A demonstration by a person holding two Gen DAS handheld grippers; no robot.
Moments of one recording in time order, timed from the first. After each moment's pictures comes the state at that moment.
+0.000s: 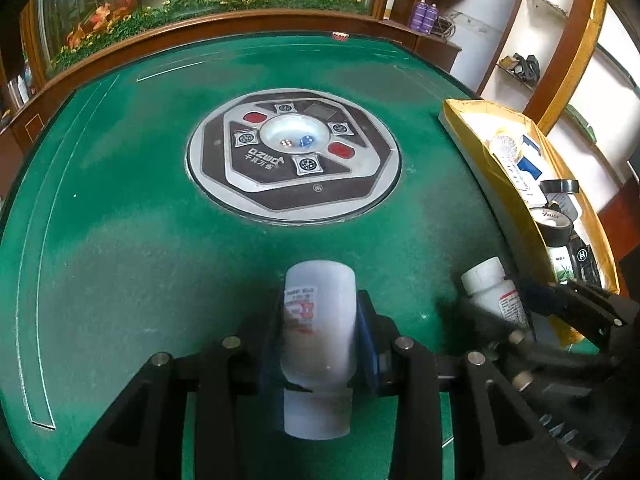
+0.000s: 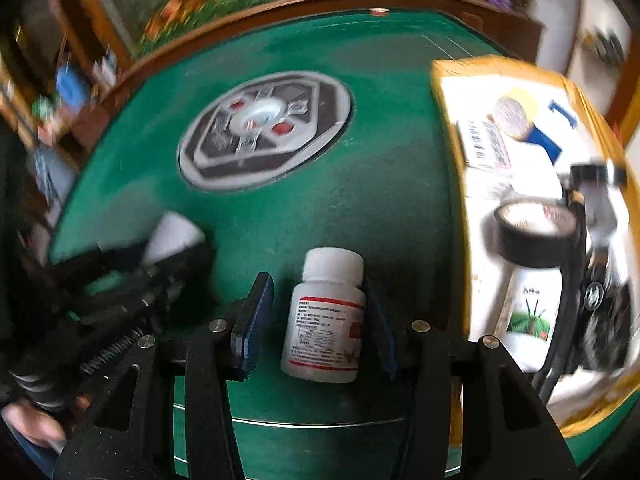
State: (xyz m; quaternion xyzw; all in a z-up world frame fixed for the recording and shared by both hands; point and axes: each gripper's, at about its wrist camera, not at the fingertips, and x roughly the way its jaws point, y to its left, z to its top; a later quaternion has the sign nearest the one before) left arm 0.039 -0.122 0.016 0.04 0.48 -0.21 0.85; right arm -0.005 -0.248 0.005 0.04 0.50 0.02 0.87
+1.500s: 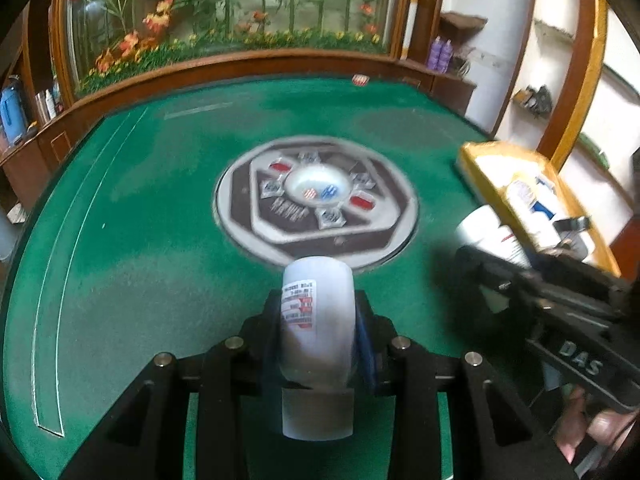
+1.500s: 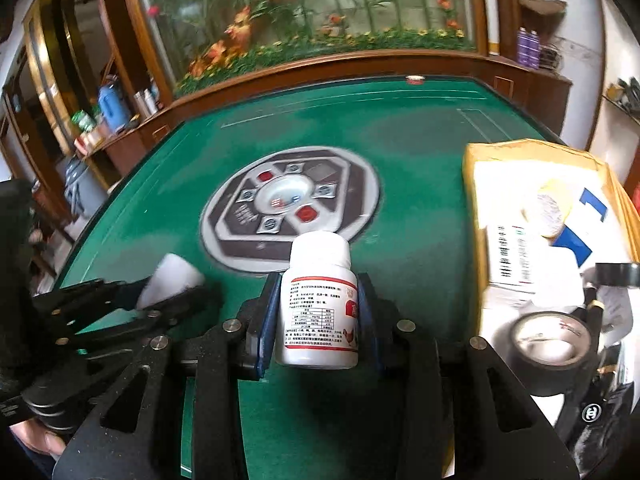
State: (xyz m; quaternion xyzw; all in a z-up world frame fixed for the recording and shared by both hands) left arm 0.039 -0.119 0.033 0.03 0.40 -0.18 0.90; right arm 0.015 -0.274 0.024 0.10 0.38 0.07 0.92
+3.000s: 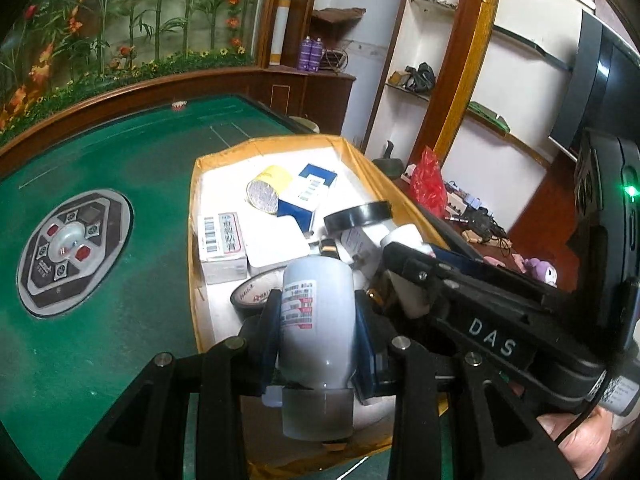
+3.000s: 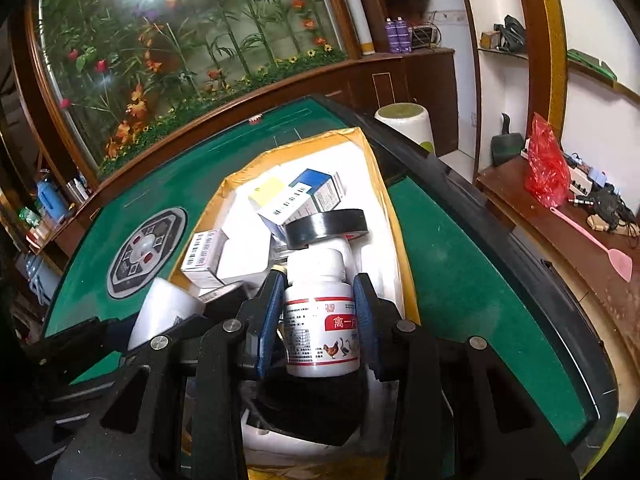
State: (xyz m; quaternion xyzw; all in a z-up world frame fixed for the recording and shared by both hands) left arm -0.034 -0.317 0.051 0.05 0.37 -0.34 0.86; right arm -0.086 -0.465 0.039 0.18 0.33 -0.08 0.92
